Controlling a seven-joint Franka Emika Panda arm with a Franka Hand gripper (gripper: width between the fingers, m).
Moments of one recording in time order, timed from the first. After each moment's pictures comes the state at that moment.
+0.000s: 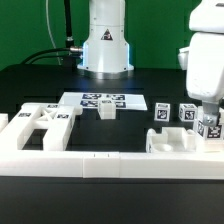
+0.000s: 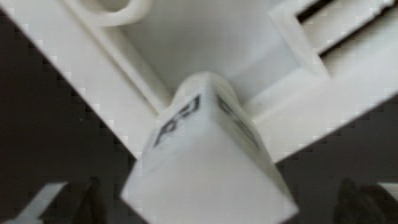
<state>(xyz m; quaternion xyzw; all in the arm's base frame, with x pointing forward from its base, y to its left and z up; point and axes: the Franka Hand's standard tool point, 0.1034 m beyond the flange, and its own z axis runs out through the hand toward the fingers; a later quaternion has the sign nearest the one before) 0.649 0.127 0.078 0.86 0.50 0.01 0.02</state>
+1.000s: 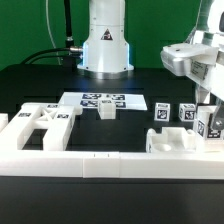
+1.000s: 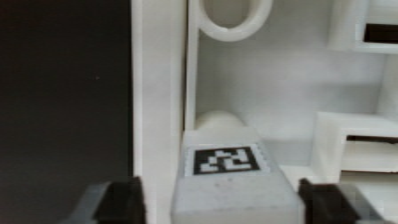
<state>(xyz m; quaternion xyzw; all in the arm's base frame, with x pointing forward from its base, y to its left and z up) 0.650 0.114 0.074 0.69 0.72 -0.02 0.05</state>
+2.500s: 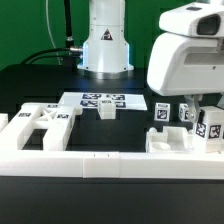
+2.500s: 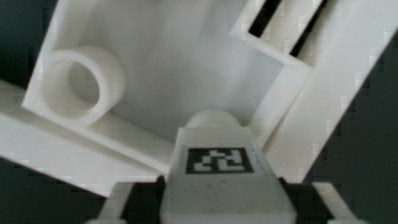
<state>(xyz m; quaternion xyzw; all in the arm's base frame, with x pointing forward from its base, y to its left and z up) 0.641 0.117 0.072 0.99 0.14 0.00 0.02</state>
